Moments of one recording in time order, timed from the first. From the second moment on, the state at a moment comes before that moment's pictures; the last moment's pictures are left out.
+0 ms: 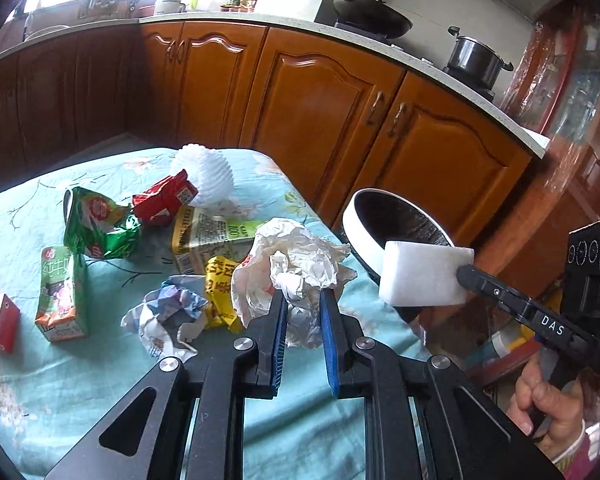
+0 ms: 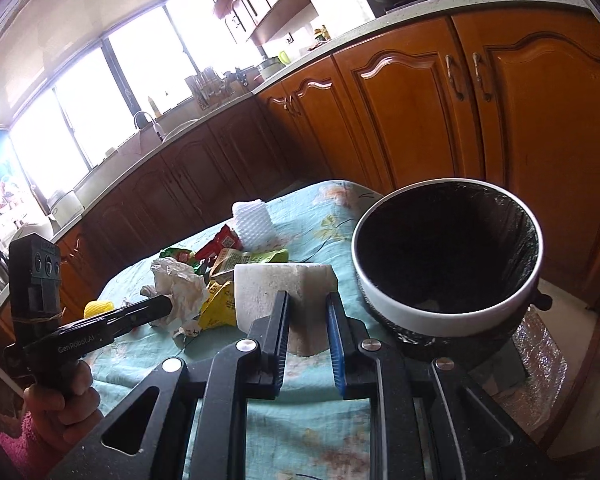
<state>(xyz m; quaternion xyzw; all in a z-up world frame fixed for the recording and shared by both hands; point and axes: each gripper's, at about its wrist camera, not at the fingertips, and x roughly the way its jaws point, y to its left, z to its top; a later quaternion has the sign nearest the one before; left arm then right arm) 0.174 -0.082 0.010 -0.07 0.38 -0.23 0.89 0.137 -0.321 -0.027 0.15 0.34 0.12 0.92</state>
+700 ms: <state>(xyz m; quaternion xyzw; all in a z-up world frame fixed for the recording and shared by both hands) 0.239 -0.194 0.016 -0.02 0.38 -0.30 0.87 0.154 -0.409 -0.015 0.14 0.32 0.03 0.94</state>
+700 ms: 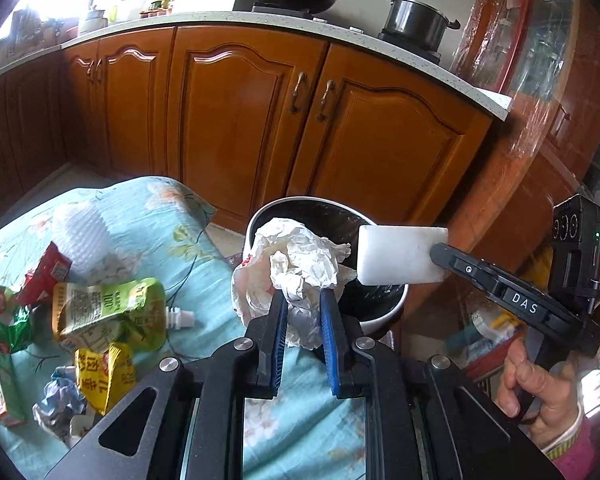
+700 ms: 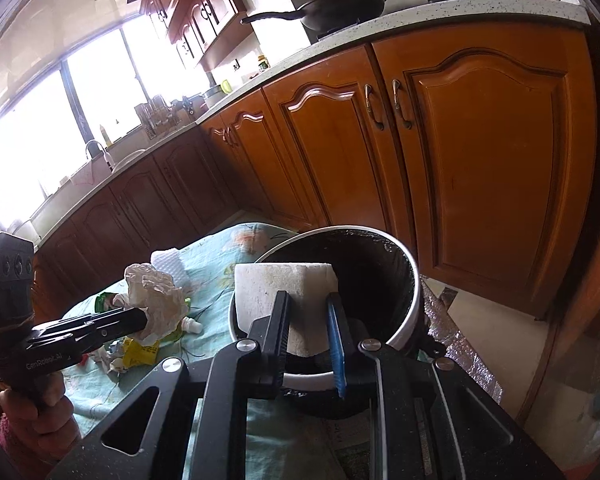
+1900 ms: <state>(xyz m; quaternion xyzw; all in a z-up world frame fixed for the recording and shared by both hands) 0.307 -0.243 -0.020 -0.02 0.44 -0.30 0.85 0.199 -0.425 -0.041 0.11 0.38 0.00 0.92</state>
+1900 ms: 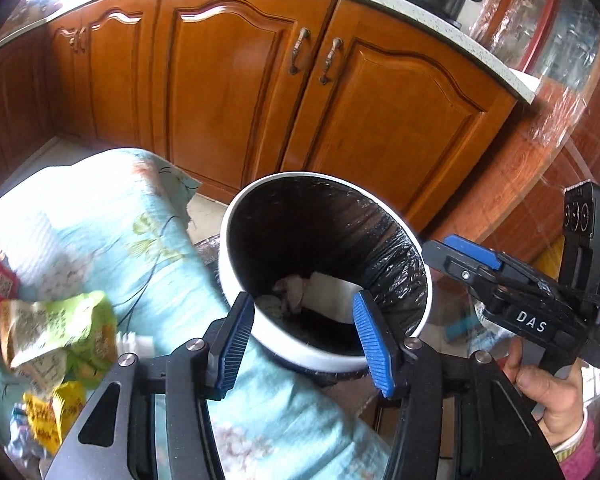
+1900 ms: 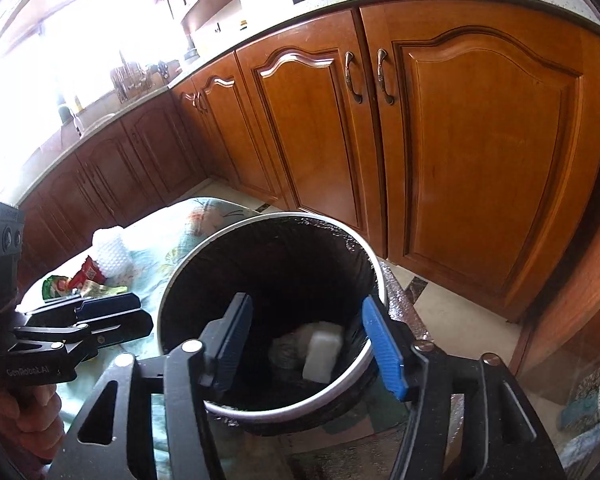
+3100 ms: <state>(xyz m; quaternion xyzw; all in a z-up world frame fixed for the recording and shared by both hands) 0.159 -0.008 -0.010 -0.12 0.39 -0.10 0.91 0.152 -0.248 -0.047 0.16 0.37 0.15 0.91</state>
